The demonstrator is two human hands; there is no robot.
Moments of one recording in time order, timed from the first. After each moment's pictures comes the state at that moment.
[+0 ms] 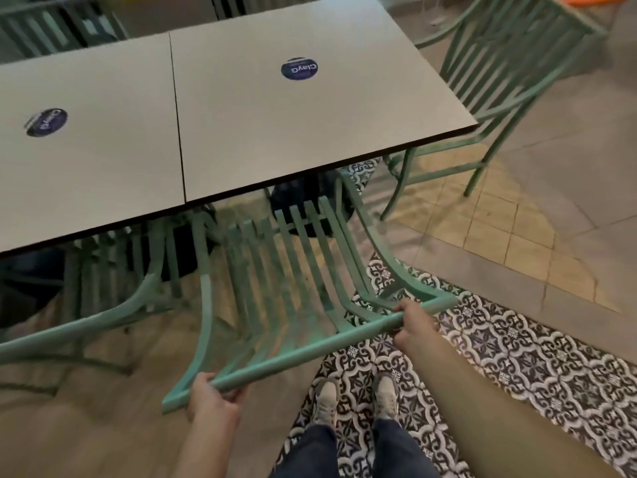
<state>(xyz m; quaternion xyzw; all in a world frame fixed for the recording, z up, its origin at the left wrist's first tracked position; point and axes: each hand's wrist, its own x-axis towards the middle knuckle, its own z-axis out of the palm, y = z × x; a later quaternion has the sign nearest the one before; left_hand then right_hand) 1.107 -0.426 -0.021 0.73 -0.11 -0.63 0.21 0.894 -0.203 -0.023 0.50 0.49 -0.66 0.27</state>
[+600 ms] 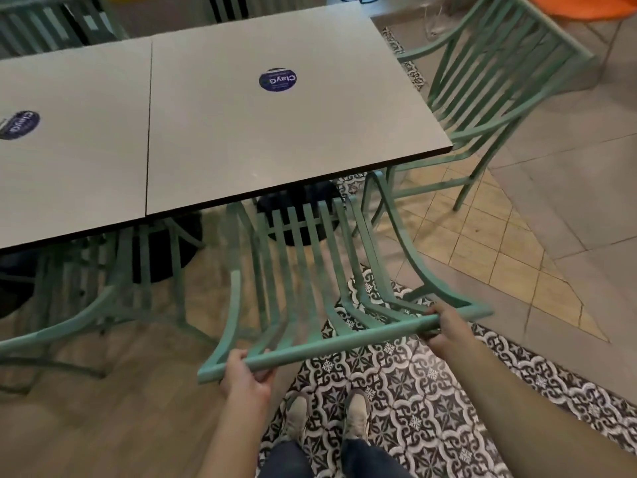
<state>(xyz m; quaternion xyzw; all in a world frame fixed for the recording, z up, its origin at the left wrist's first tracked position) 0.974 -0.322 -0.014 0.70 -0.10 -0.68 0.19 0.779 -0.085 -0.012 0.50 0.49 -0.66 0.27</state>
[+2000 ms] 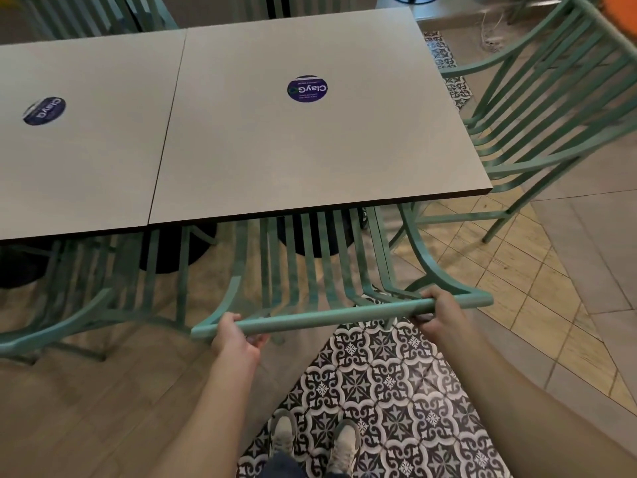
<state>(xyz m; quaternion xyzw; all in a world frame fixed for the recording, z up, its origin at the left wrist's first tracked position) 0.859 -0.383 -0.025 0.71 -0.14 -0.66 0.23 0.648 -0.154 -0.025 0.44 0.53 -0.65 0.32</state>
